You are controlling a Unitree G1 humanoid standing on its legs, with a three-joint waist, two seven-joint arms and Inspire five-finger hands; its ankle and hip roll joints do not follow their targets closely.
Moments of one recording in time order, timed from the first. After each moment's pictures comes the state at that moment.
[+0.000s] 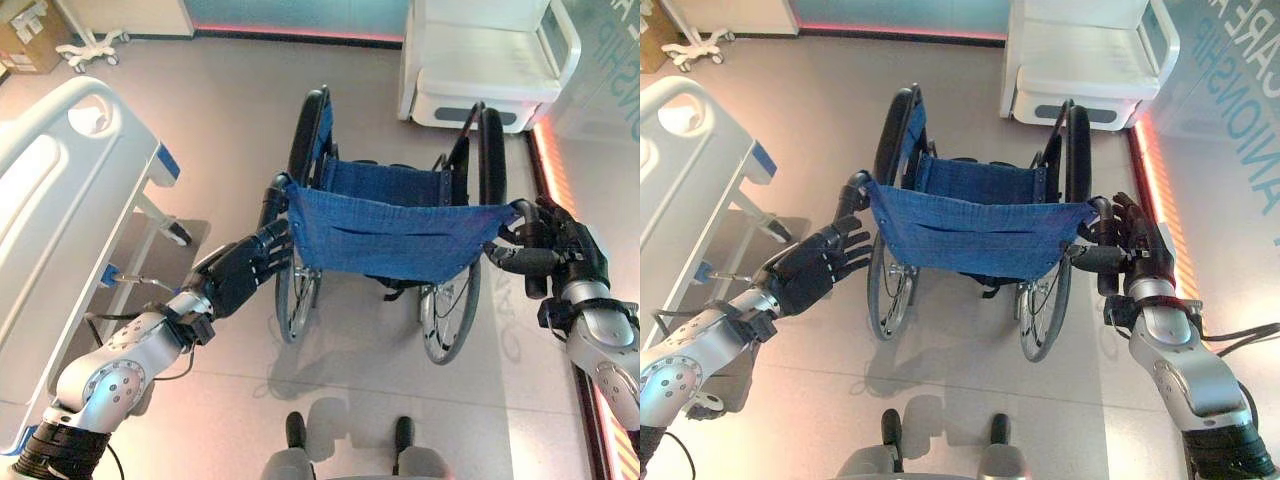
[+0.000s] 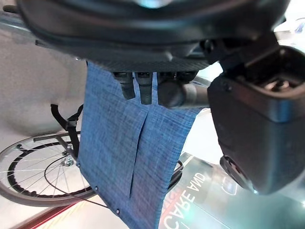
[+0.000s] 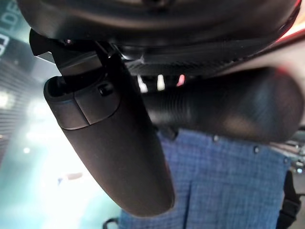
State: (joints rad) left arm -0.05 0.86 0.00 -0.25 -1.15 0.43 0.01; right arm -0.07 -0.82 -0.04 -0.24 0.64 0.40 -0.41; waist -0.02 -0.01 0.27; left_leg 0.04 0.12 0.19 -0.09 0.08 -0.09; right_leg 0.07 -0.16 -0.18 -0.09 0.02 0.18
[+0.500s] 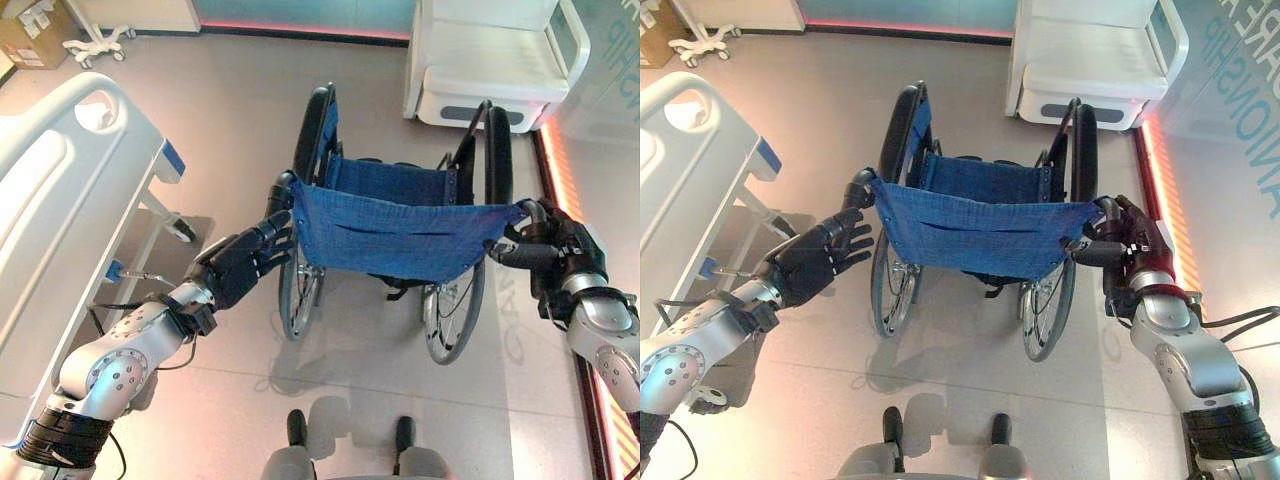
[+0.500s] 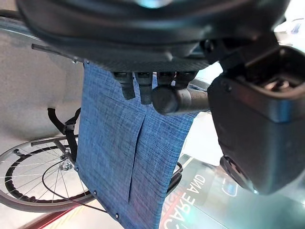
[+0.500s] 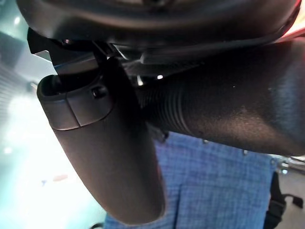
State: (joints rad) left arm -0.10 0.86 -0.03 -0.21 -1.14 0.43 0.01; right arm -0.16 -0.85 -0.01 -0.16 0.68 0.46 -0.42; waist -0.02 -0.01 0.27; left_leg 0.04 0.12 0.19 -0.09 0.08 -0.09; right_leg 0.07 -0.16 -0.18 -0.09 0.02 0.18
